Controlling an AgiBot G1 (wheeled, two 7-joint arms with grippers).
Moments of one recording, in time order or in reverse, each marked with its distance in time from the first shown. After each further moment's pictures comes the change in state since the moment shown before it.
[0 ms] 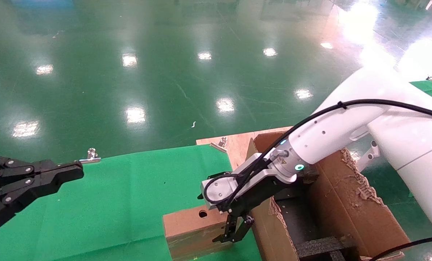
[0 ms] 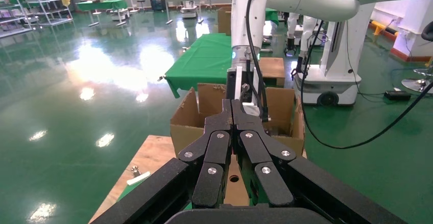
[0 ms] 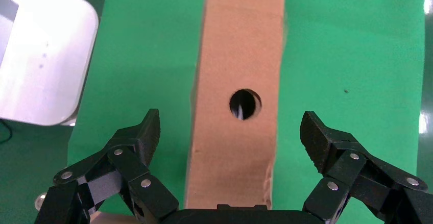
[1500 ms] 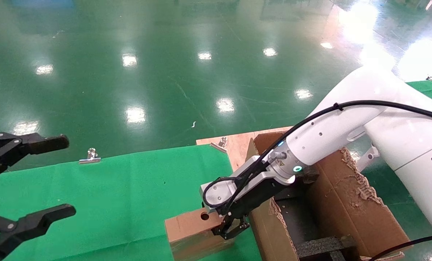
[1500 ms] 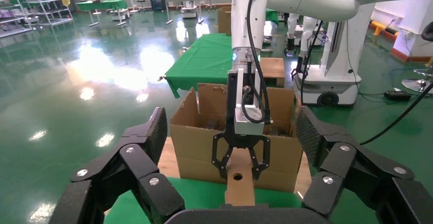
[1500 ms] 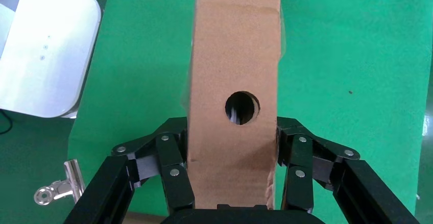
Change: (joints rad) left arm 0.000 0.000 0.000 0.000 0.000 0.000 0.000; right arm 0.016 -0.012 -0.023 0.001 -0.013 0.003 -0.010
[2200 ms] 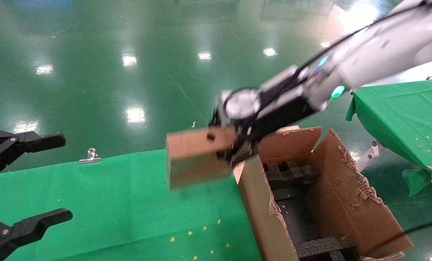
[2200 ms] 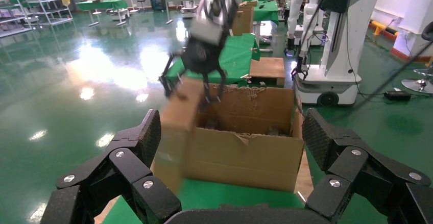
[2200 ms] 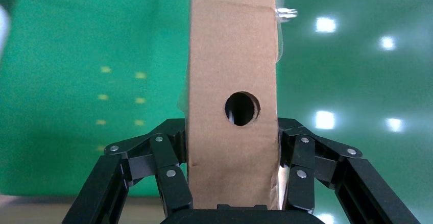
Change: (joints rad) left arm 0.000 0.000 0.000 0.000 0.000 0.000 0.000; right arm 0.312 0.050 -0.015 -0.197 0.110 -0.028 -0.117
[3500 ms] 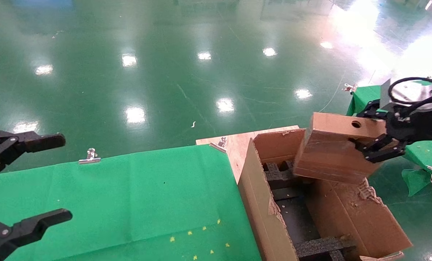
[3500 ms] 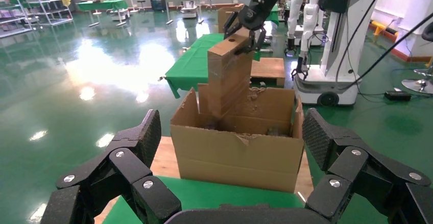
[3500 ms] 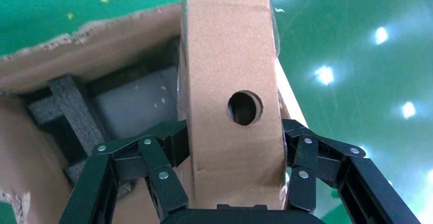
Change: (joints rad) left arm 0.000 0.000 0.000 0.000 0.000 0.000 0.000; right arm 0.281 0.530 -0.313 0.065 0.017 0.035 0.131
